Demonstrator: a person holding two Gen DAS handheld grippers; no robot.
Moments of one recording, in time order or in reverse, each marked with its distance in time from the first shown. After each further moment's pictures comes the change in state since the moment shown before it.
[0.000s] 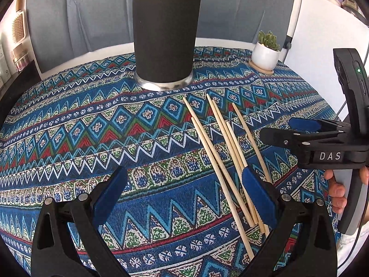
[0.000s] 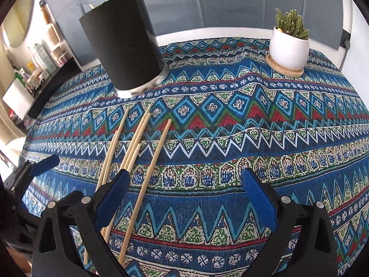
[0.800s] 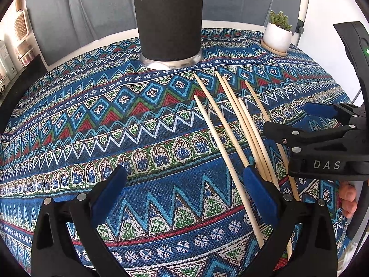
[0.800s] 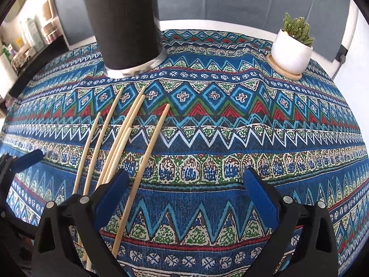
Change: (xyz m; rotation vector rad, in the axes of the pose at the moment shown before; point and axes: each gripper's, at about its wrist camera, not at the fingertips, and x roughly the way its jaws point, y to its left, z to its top) left arm 0.017 -0.006 -0.008 0.019 0.071 0.100; right arm 0.021 0.031 -0.011 -0.078 0.044 -0.151
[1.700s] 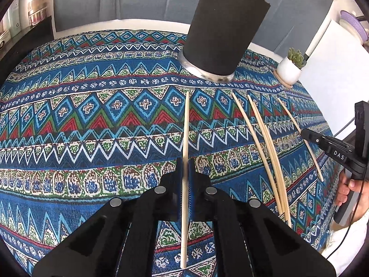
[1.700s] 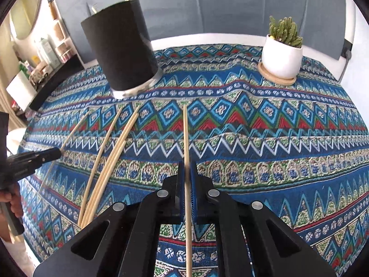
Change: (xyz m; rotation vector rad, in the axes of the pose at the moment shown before) left arm -0.013 0.094 0.003 -0.222 0.015 -0.190; right arm -0.030 -0.057 0.007 0.030 -0.092 0.159
